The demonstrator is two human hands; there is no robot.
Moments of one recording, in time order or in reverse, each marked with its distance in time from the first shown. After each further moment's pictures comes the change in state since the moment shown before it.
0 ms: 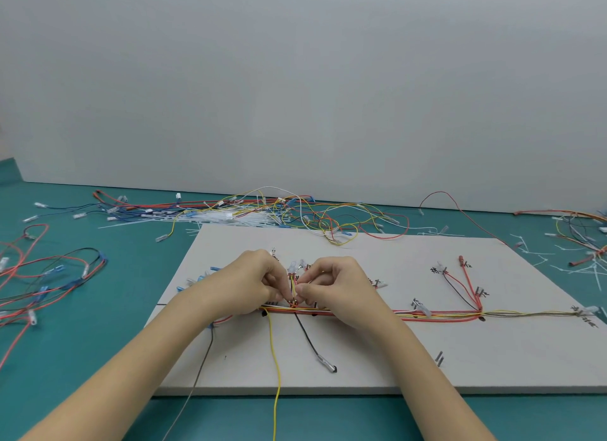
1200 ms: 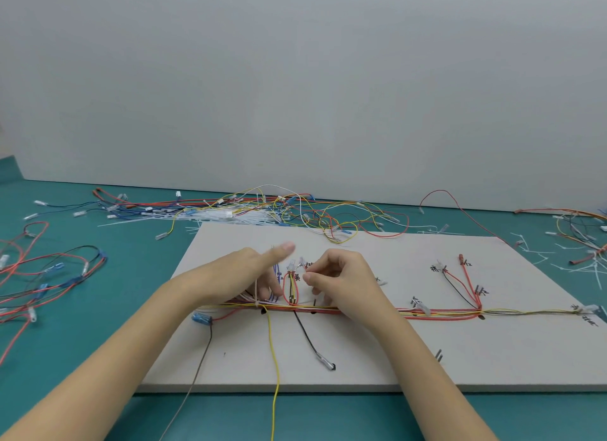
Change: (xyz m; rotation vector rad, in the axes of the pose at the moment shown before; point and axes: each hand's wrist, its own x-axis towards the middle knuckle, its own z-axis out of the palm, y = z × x) left_hand -0.002 -0.004 -0.014 -0.115 -0.061 -0.195; right_hand 0.003 0.003 -0.006 -0.045 0.141 0.016
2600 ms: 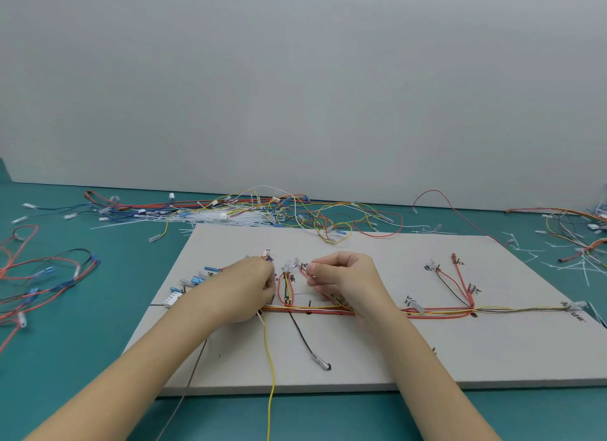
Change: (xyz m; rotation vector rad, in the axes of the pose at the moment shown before) left_hand 0.009 -0.001 0.024 0.554 0.141 0.089; right_hand 0.001 -0.005 -0.007 0.363 0.087 0.258
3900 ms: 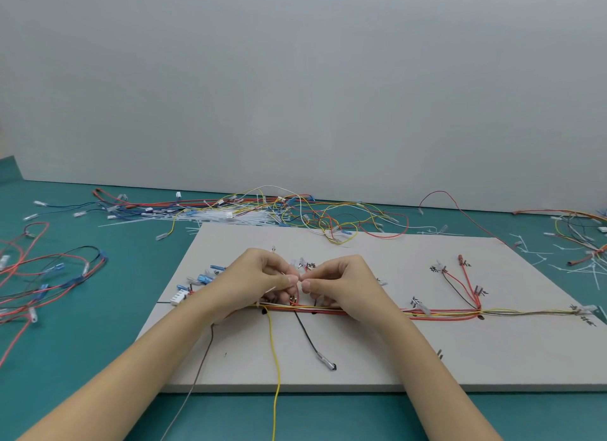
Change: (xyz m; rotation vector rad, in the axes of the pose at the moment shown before) left_hand 0.004 -0.007 0.012 -1.036 0.004 -0.024; right_hand -0.001 0.006 0.001 -0.265 -0.230 -0.160
